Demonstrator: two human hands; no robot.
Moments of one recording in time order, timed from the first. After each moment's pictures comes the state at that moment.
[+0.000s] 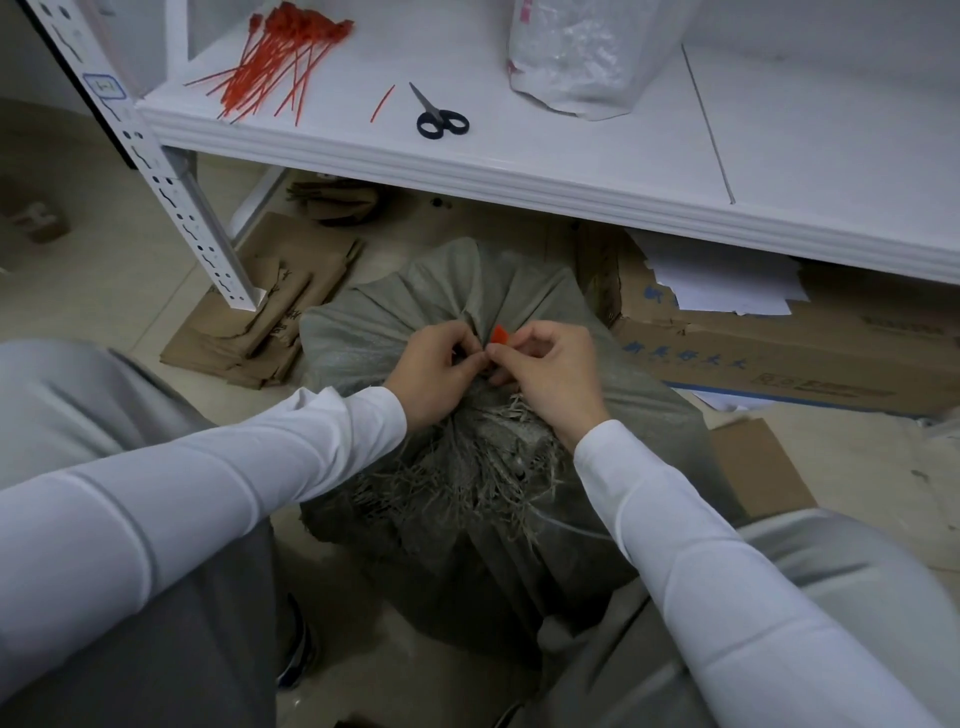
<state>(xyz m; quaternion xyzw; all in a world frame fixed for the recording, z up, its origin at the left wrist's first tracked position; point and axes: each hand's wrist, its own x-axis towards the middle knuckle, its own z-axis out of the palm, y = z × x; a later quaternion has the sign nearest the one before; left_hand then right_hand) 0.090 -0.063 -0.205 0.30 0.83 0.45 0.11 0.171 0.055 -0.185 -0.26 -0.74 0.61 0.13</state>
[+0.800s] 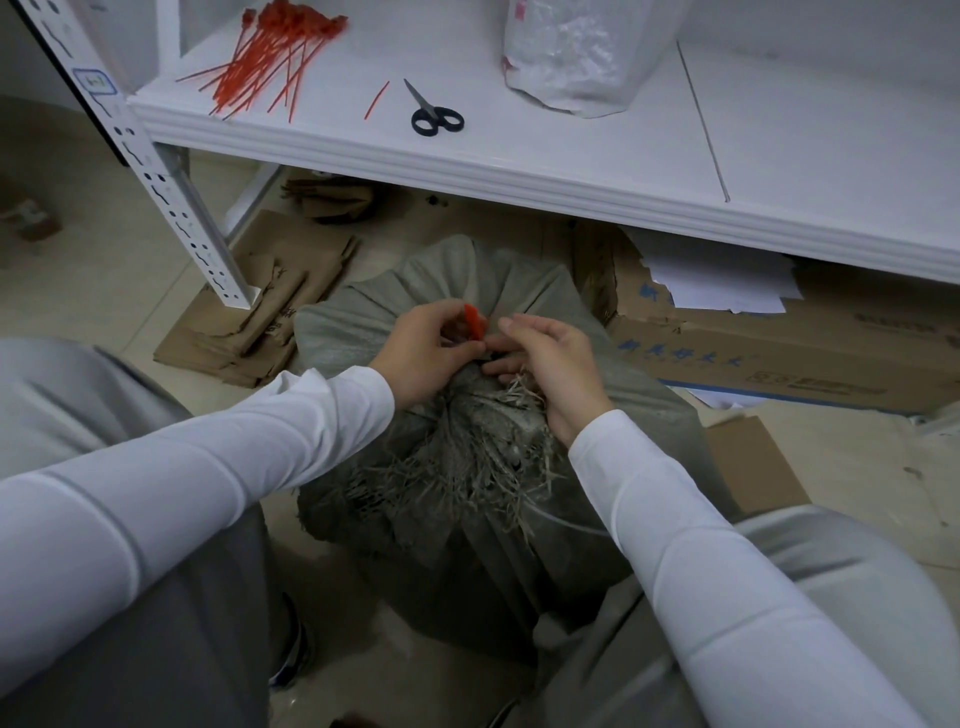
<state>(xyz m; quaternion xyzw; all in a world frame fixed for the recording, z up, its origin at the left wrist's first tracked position) 0.077 -0.063 -0.196 0.32 0.80 0.48 0.15 0.165 0.057 -0.178 -0.32 -0.58 0.75 0.09</state>
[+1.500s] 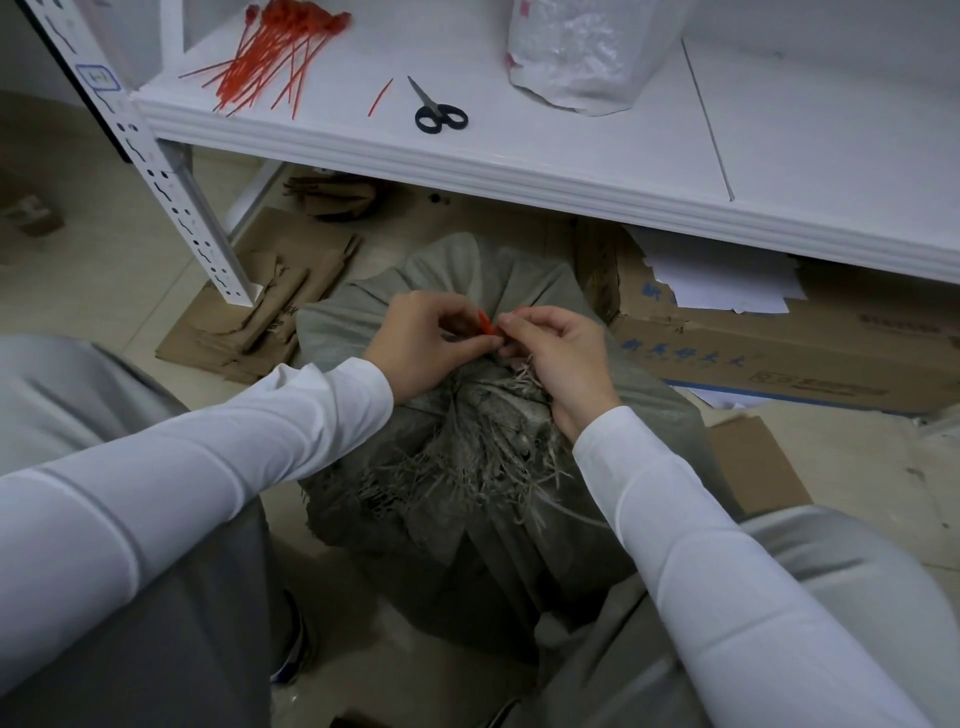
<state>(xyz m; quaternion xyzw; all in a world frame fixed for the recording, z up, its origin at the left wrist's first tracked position) 0.079 -0.071 -0.180 0.36 0.81 0.46 0.06 0.165 0.058 -0.176 -0.29 -0.61 0.72 0.15</state>
